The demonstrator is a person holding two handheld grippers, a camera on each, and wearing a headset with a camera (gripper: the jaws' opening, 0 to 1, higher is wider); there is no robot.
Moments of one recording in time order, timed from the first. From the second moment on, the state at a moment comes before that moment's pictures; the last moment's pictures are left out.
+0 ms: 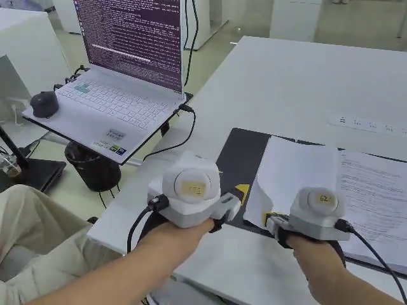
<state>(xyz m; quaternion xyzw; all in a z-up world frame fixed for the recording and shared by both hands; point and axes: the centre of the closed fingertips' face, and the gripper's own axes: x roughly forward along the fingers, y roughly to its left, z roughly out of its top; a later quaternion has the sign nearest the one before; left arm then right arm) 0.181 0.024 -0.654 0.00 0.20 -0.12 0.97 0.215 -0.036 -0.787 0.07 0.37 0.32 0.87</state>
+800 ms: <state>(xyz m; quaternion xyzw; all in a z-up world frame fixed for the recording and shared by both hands) 0.211 -0.017 -0.711 0.01 0.26 -0.16 0.95 0.195 -0.048 -0.759 0.11 0.32 0.38 0.86</state>
